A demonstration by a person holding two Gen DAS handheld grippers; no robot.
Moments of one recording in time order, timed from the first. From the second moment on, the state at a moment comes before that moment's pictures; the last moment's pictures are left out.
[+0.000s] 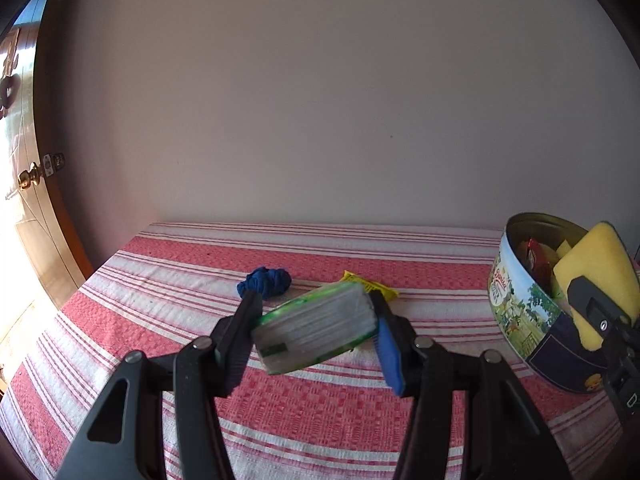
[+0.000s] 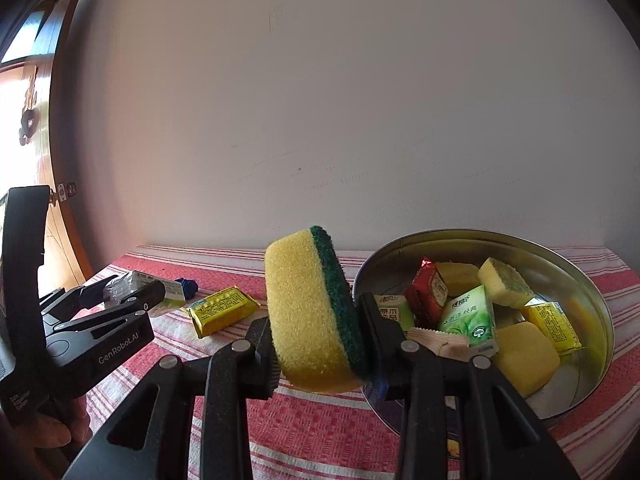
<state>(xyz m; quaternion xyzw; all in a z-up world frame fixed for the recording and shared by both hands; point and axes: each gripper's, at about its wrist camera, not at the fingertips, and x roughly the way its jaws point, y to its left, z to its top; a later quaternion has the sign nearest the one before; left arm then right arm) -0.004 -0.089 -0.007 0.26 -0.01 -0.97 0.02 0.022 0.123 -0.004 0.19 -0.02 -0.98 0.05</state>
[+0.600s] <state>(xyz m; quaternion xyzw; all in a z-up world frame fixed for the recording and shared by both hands) 0.006 -0.018 0.005 0.25 -0.02 -0.97 -0.02 0.022 0.187 0.002 0.16 -0.02 -0.99 0.02</state>
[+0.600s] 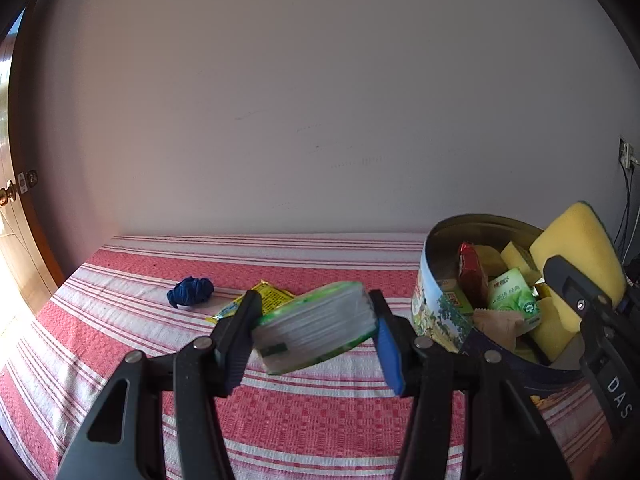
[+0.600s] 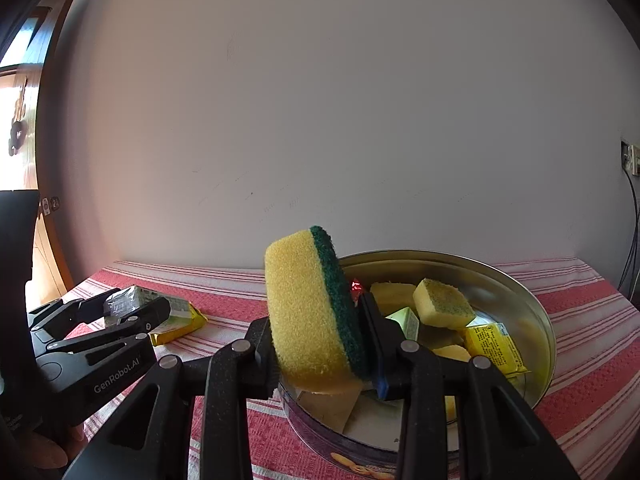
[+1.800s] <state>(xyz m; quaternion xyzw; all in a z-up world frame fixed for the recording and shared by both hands) 0.013 0.056 0.013 0.24 -0.03 -0.97 -0.08 0.022 0.253 0.005 0.15 -0.01 -0.99 -0.04</state>
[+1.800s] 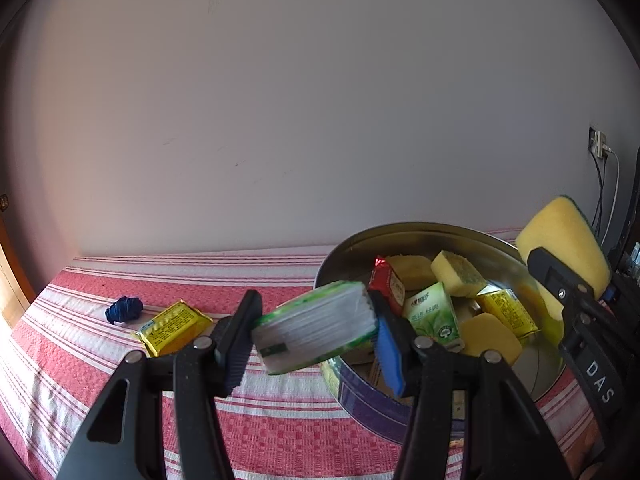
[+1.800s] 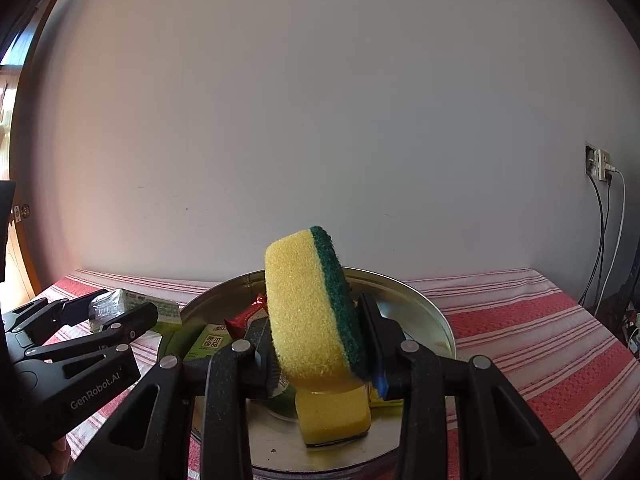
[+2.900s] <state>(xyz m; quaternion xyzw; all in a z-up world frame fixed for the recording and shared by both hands) -0.008 0.113 0.015 0.25 -0.04 -0.96 -0.14 -0.006 0.299 0.002 0.17 -0.02 -0.98 -0.10</state>
